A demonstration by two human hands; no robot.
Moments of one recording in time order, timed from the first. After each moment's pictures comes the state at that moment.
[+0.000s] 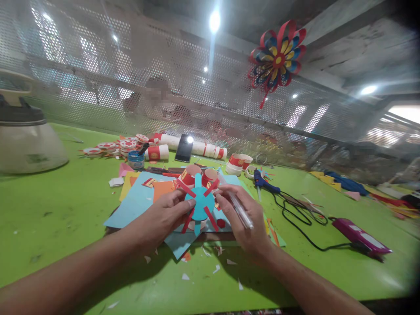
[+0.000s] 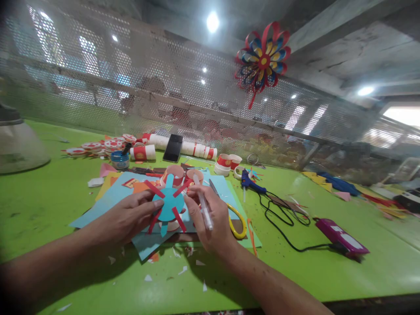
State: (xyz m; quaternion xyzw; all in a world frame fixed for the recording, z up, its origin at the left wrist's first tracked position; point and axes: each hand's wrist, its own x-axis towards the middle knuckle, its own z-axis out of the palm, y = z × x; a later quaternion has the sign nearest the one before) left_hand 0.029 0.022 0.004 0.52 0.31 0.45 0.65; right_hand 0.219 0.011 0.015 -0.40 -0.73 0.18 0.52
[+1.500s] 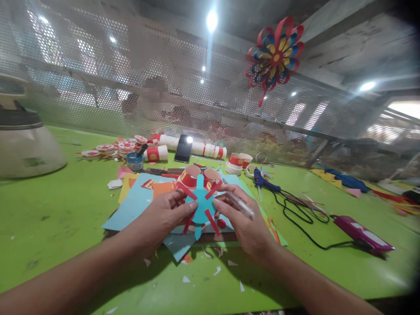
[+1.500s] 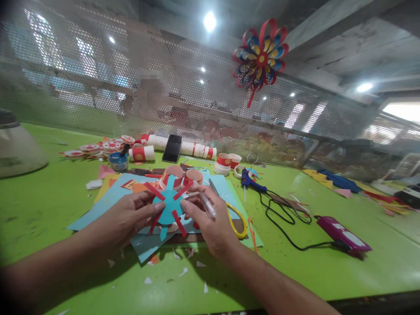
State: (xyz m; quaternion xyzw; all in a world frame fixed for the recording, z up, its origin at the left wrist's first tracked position) left_hand 0.031 0.022 0.008 0.46 0.35 0.44 0.68; right_hand 0.217 0.013 0.015 -0.37 -0.60 0.48 0.53
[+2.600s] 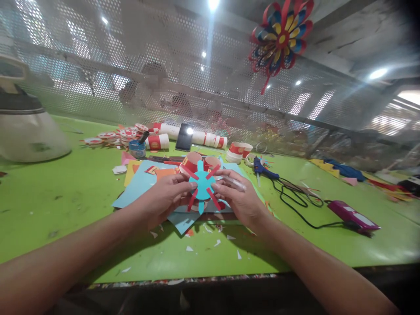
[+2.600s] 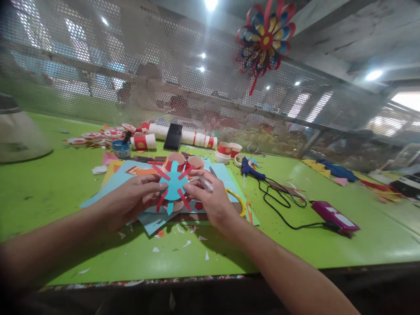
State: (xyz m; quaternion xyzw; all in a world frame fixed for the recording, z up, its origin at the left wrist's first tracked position) left_hand 0.028 0.020 0.014 0.47 0.34 0.44 0.69; right_hand 0.221 0.026 0.008 -0.39 -0.57 0.51 0.51
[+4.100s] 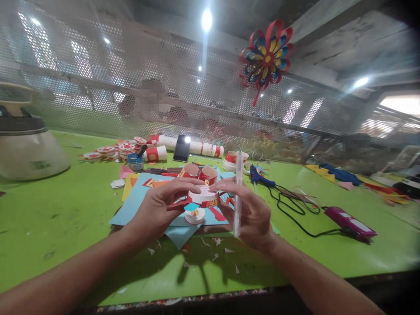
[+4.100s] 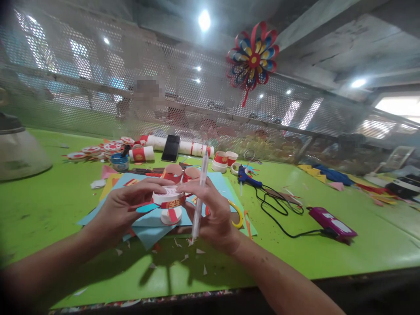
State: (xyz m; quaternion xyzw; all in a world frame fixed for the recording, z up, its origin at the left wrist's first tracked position) left_hand 0.019 0.018 0.014 0.67 0.25 0.54 0.44; right_hand 0.224 0.011 0.023 -0.17 -0.80 0.12 0.57
